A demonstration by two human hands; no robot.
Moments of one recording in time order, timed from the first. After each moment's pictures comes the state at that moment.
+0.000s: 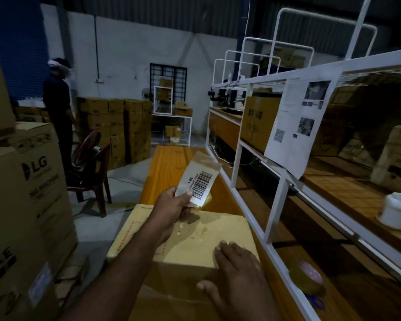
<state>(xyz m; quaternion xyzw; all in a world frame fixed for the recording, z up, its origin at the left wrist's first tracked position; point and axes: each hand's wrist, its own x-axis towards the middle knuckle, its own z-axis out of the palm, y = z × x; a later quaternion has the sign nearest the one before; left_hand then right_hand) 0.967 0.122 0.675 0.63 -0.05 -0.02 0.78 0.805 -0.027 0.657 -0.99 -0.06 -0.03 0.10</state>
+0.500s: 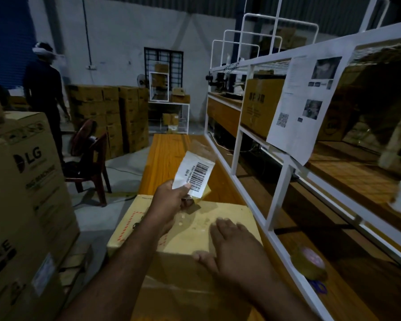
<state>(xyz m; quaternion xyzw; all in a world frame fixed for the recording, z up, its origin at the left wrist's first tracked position) 0.982 0.118 0.659 0.61 -0.03 -0.01 0.80 0.837 -0.023 0.667 -0.99 -0.10 0.01 0.00</state>
